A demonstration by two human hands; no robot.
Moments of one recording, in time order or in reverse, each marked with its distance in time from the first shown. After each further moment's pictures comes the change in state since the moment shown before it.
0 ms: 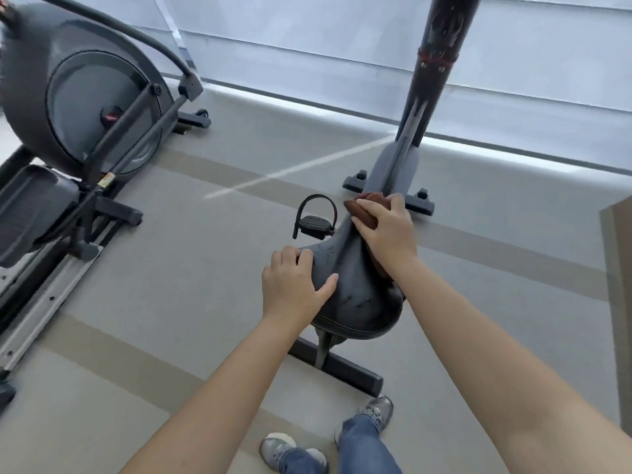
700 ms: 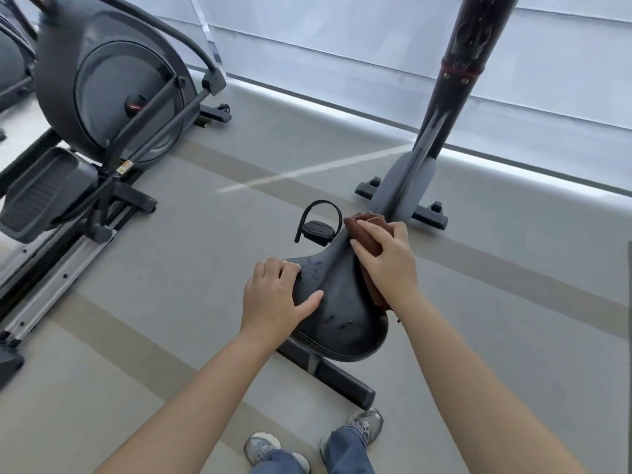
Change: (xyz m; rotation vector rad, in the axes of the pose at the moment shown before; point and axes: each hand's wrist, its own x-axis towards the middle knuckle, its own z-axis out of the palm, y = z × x) left_hand 0.000 0.000 0.007 -0.033 0.060 -0.049; right_hand -0.005 0.021 -0.005 0.212 -0.059 -0.021
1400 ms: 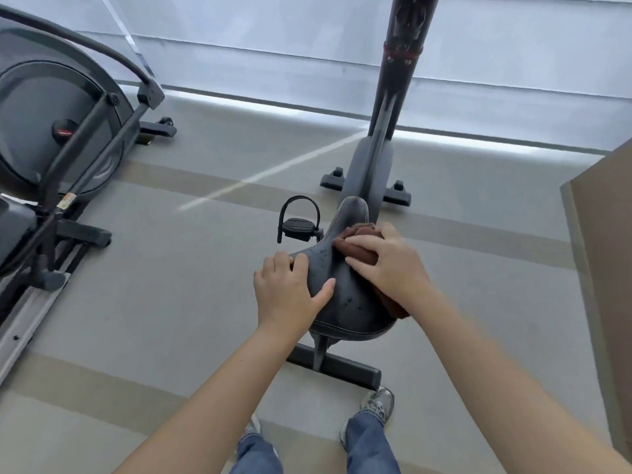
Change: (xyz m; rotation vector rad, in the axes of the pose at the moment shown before) left_hand 0.005 -0.006 -0.007 0.030 -0.079 0.125; right_hand -0.043 -0.026 -0.005 -0.275 -0.079 0.004
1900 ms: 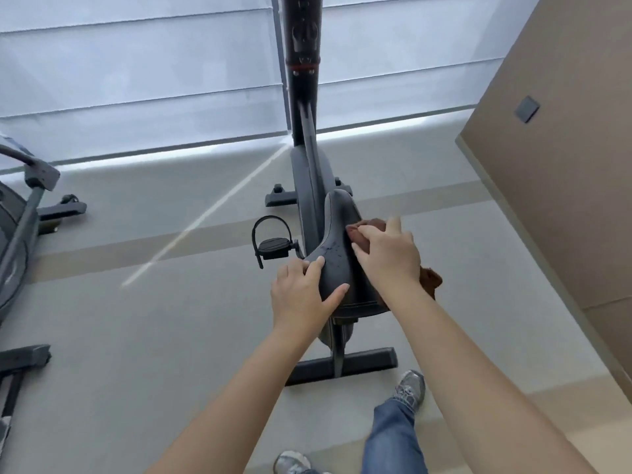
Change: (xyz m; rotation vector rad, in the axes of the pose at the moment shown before) left_hand 0.014 -0.063 -0.004 -0.243 -0.176 0.397; right_hand -0.025 -0.074 0.051 -0.396 0.375 0.549
